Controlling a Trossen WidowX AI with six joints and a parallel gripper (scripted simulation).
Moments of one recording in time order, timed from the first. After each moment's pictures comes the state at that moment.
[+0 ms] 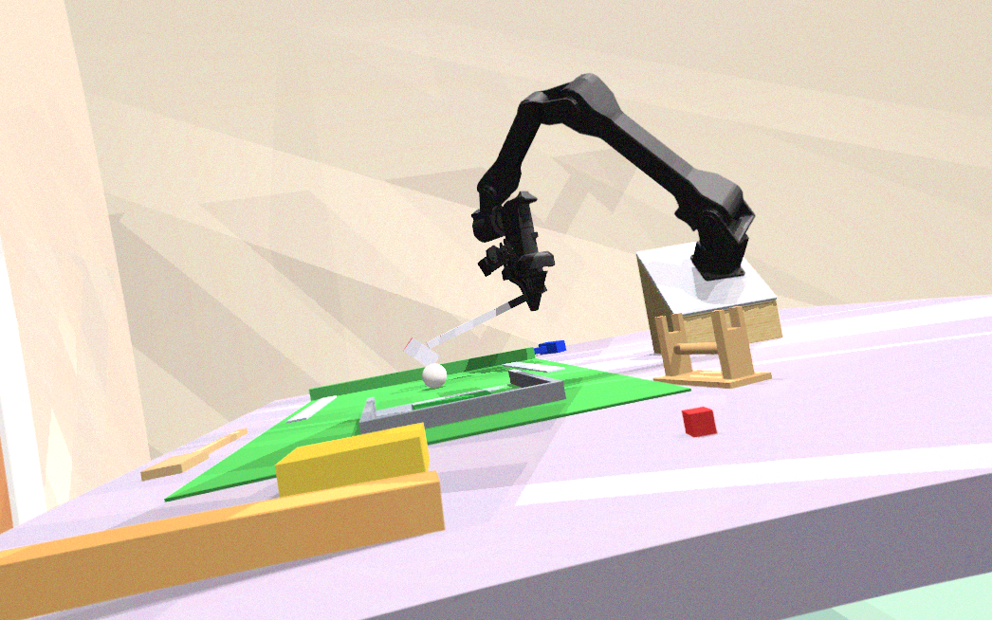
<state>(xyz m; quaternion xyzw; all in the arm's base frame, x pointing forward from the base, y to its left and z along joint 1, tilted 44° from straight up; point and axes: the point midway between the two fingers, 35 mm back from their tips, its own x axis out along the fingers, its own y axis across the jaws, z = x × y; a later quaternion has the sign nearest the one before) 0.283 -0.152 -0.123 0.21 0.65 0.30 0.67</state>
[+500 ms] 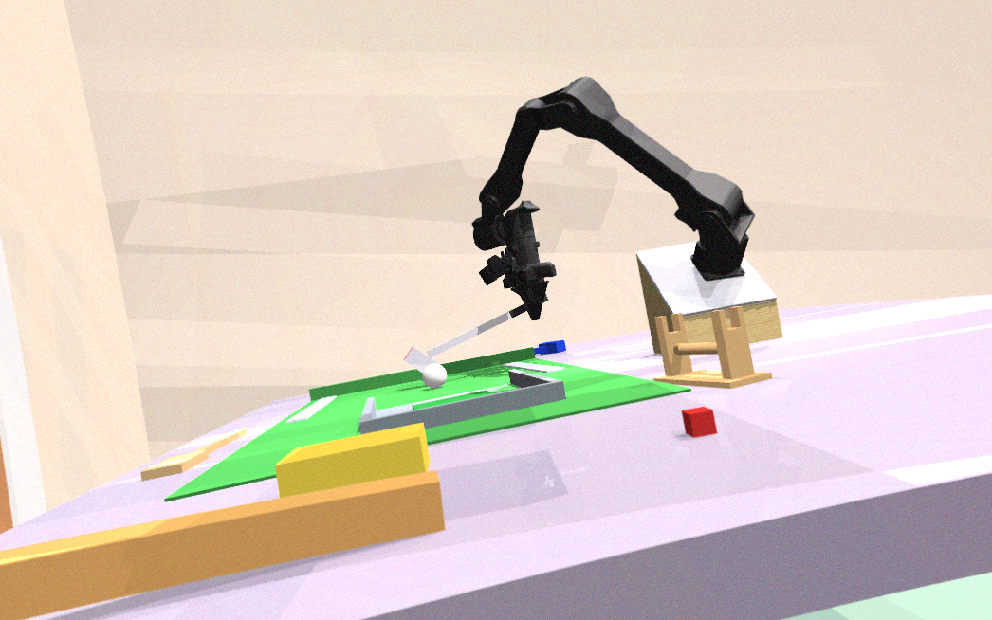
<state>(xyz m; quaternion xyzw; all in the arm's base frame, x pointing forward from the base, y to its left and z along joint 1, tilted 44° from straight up) 0.283 -0.140 -0.137 0.21 0.64 0.30 0.67</state>
